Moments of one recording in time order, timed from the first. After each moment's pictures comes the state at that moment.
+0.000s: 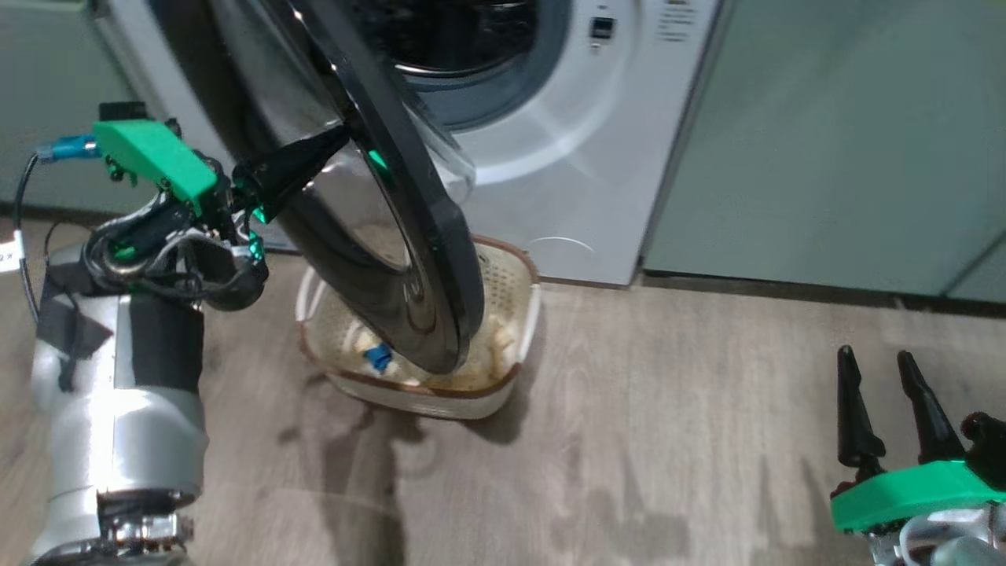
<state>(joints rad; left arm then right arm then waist) -0.74 0.09 0.31 0.55 -1.30 0.00 0.89 -0.07 -0.08 0.06 0.23 0.32 0.13 -0.25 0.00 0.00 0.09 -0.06</state>
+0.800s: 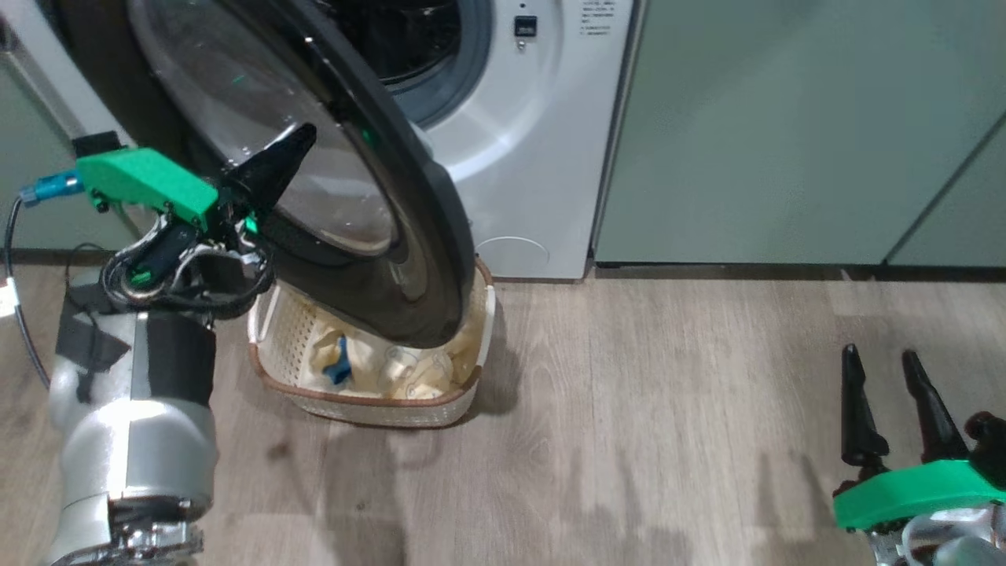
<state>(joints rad) -0.73 0.07 0.35 0.61 -1.25 -0.08 0.68 -0.07 -0.08 0.05 0.23 0.32 0.13 -0.25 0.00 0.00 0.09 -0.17</state>
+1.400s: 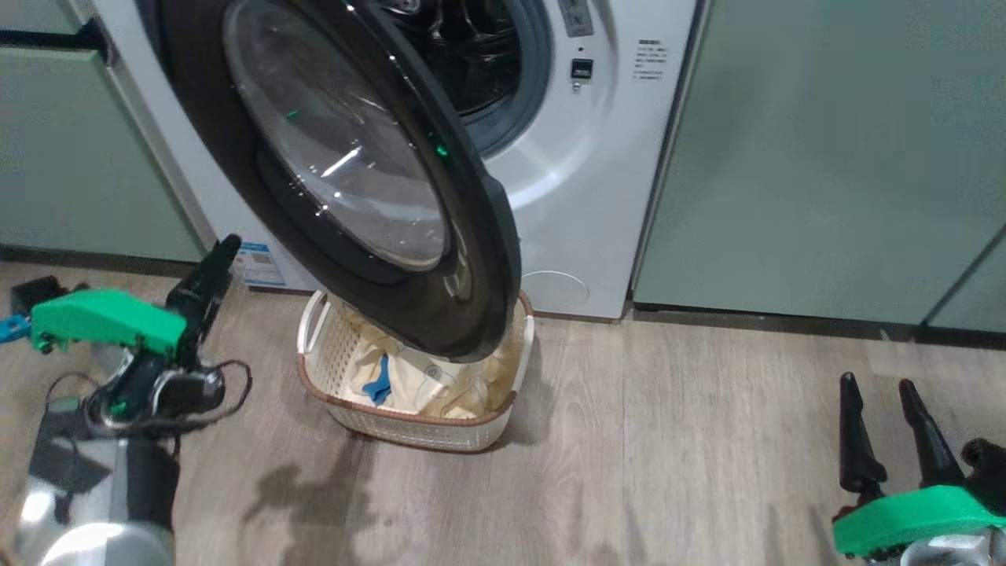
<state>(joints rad) -0.46 0.14 0.35 0.57 -1.16 -0.12 0.43 -0.02 -0.07 0.04 0.24 0.32 0.13 -0.25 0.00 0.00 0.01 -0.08</state>
